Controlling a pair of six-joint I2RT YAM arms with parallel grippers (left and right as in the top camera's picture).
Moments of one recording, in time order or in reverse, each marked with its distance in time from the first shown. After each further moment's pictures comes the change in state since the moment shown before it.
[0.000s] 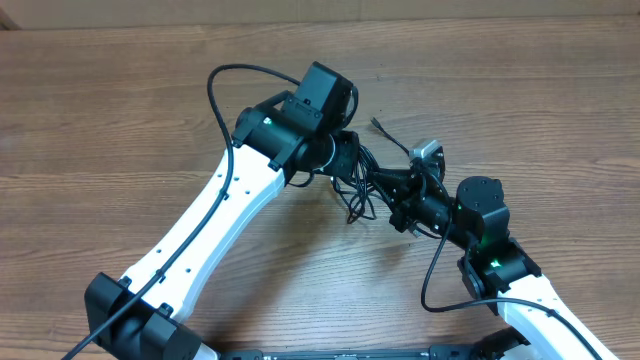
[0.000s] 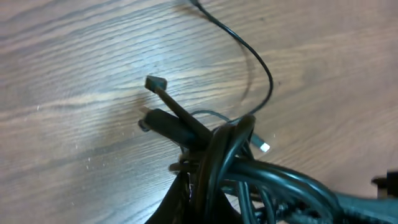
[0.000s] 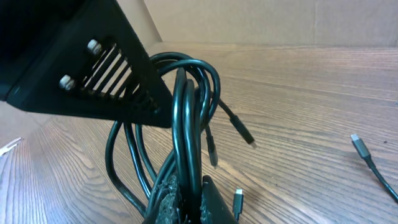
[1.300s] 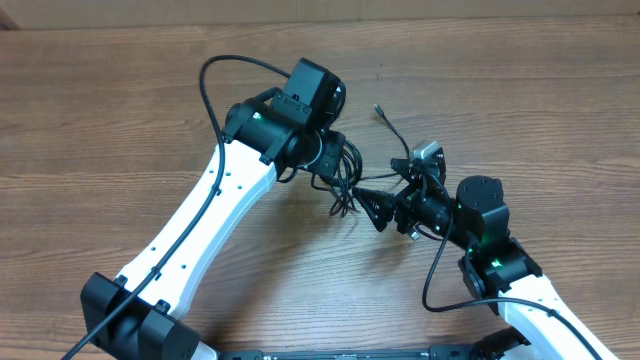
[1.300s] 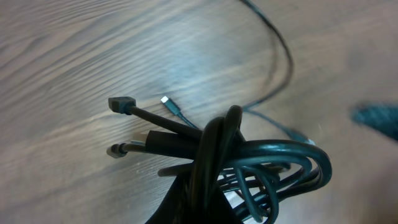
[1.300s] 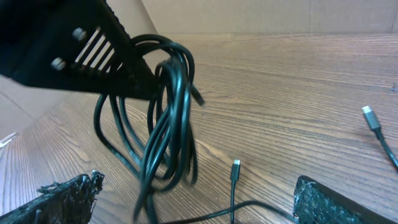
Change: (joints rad) left arm 0.035 0.000 0.000 -0.043 -0.022 0.262; right arm -0.006 -0.001 0.001 -0.028 0.000 -0.005
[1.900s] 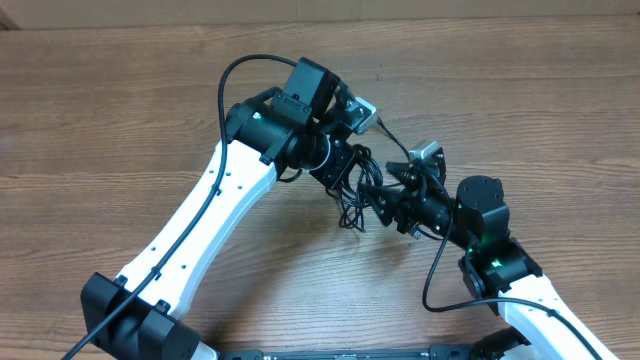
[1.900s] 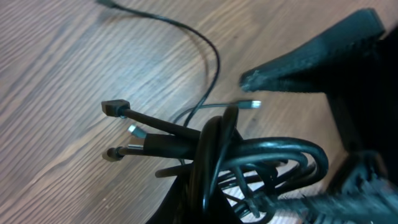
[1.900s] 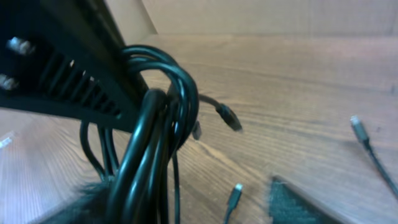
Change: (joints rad) left arm 0.000 0.000 0.000 0.011 0.264 0.309; right arm 0.000 0.000 0.000 0.001 0.000 -0.001
